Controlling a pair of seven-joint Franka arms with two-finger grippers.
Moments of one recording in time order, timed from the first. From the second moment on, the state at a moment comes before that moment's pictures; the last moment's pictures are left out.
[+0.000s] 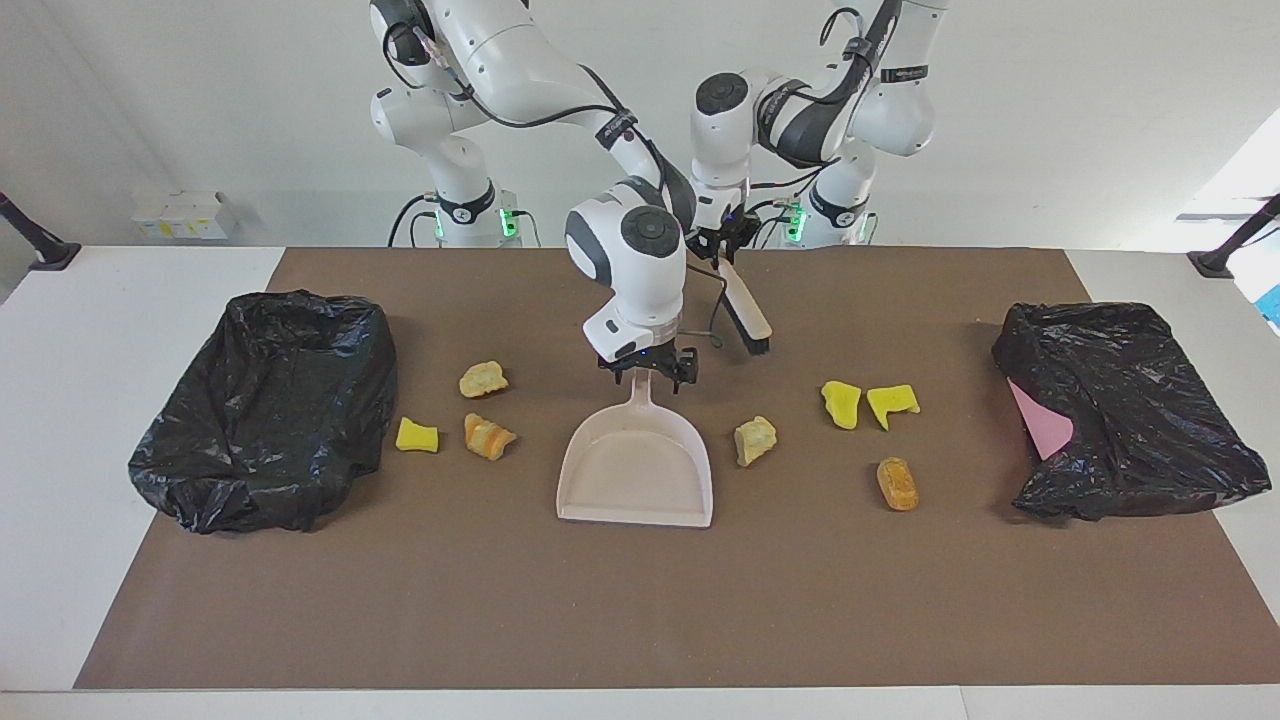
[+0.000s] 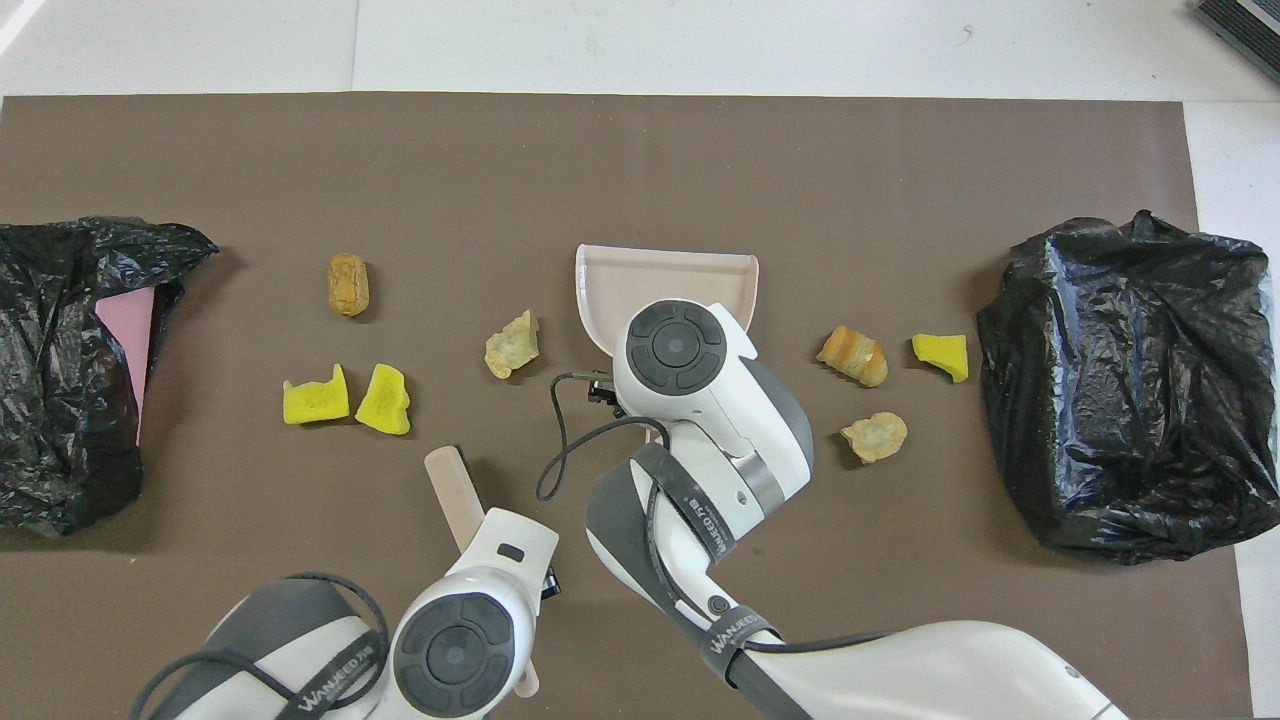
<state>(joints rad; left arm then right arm) -0.68 -0.26 -0.06 -2.47 0.02 2.08 -1.11 0.50 0.40 0.11 -1.75 -0.03 2.14 0.80</state>
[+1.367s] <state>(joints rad) -0.09 -0.20 -0.05 -2.42 0.02 2.14 -0.39 0.46 0.35 0.11 -1.74 -0.03 2.07 0.36</state>
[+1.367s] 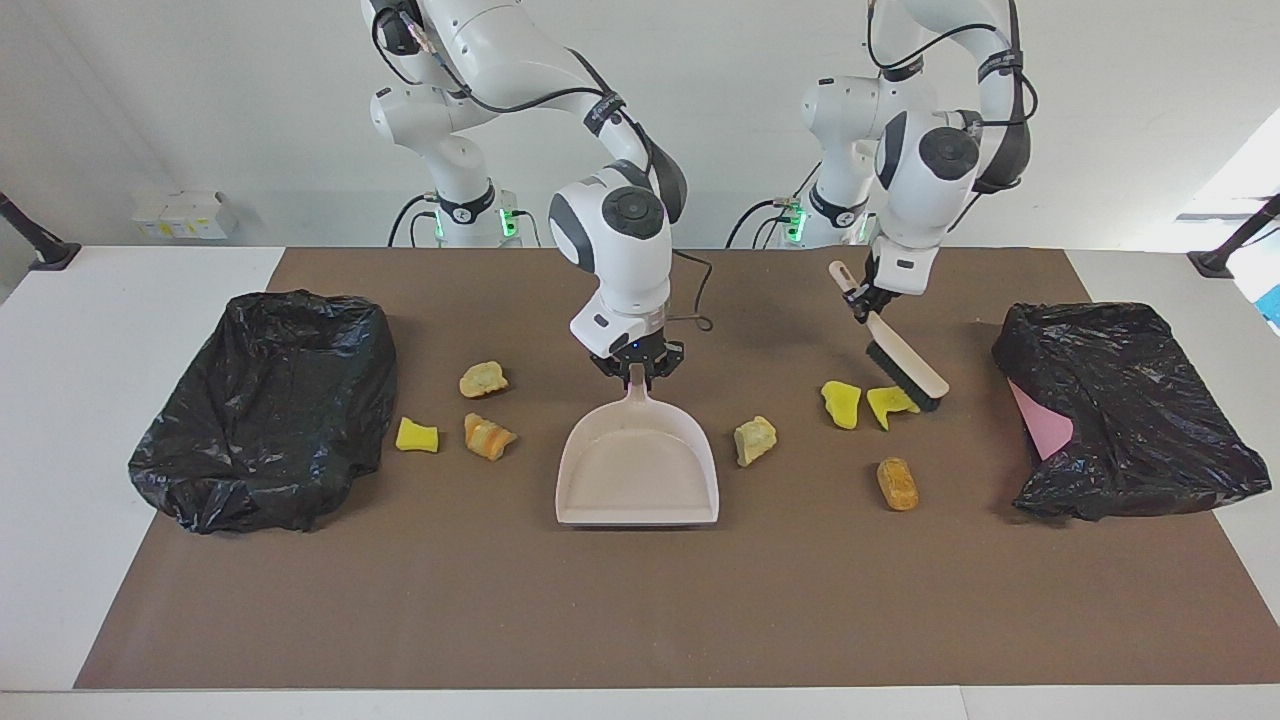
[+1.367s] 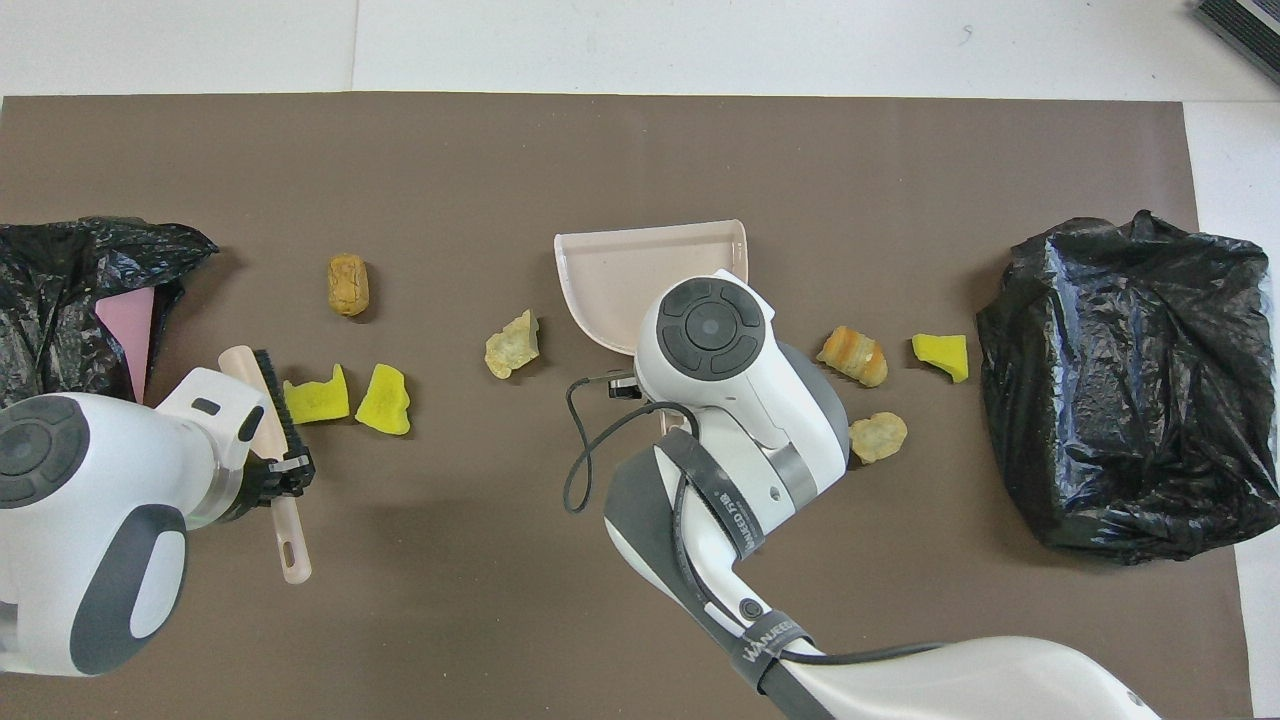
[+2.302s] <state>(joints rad) -0.23 0.03 -0.08 -2.26 0.02 2.20 -0.22 0.31 0.33 0.10 -1.74 -0.14 1.98 -0.69</state>
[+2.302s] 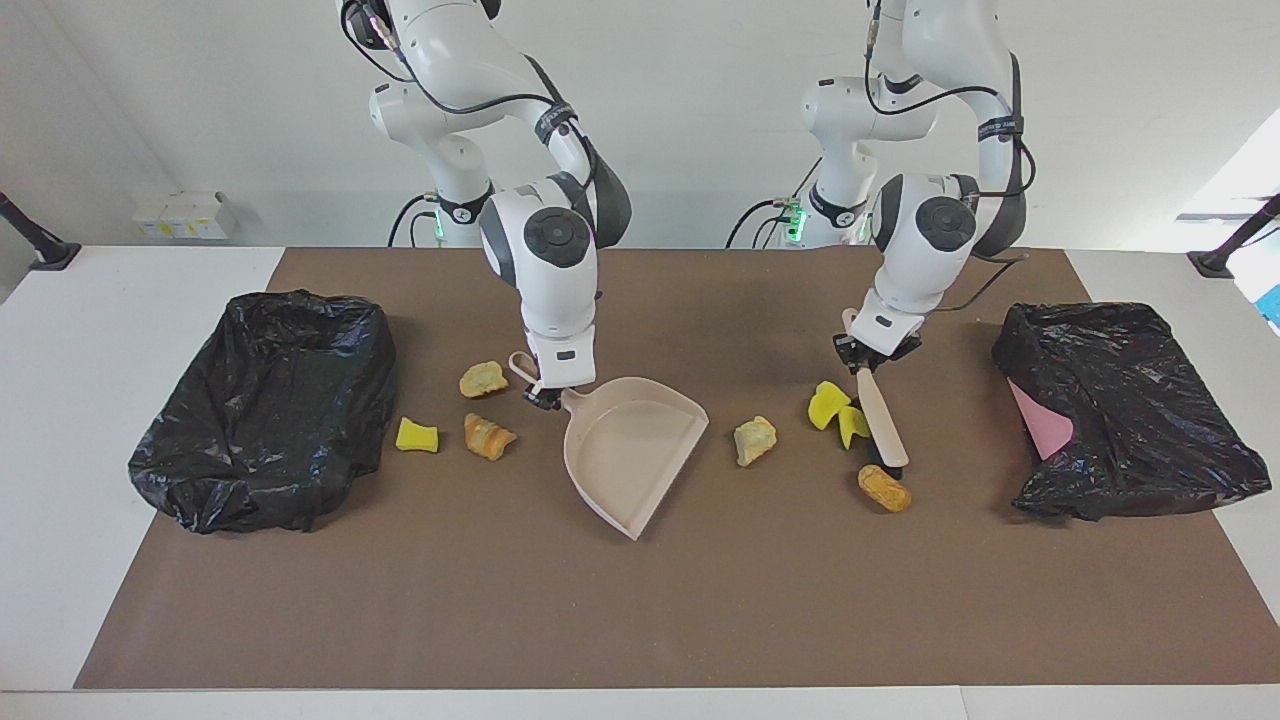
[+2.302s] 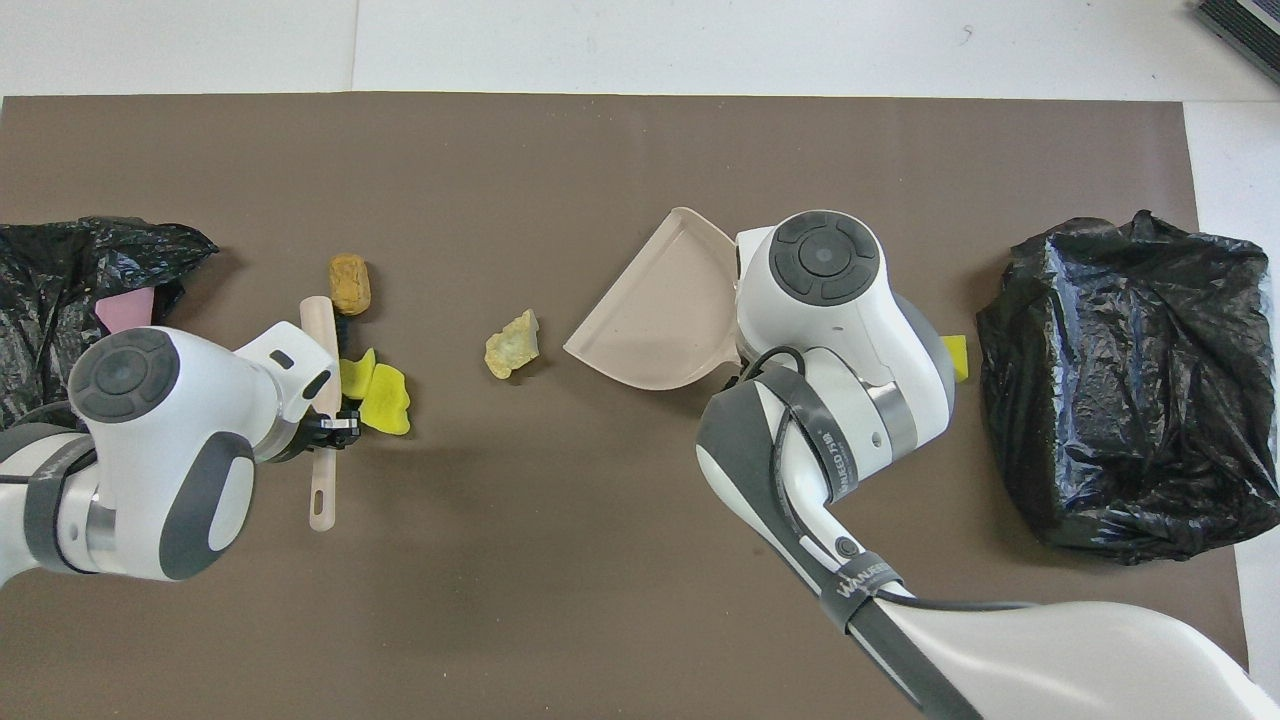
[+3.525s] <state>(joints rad) -0.23 0.11 -0.05 -1.99 0.06 2.08 -0.04 0.32 0.34 0.11 -1.78 -0.26 1.97 -1.02</state>
